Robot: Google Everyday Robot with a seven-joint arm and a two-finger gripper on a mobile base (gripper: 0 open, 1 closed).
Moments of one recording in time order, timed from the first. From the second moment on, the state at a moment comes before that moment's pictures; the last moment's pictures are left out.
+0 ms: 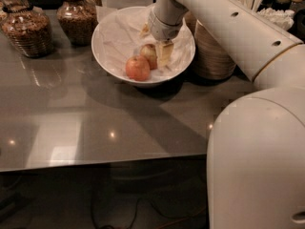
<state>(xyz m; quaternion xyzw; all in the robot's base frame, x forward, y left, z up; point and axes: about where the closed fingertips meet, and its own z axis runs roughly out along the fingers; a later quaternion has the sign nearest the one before) 0.742 -0.017 0.870 -0.86 0.46 -0.09 0.21</state>
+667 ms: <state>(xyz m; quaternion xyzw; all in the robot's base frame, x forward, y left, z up) 0.735 -0.013 0.859 -0.86 0.46 -0.07 0.19</state>
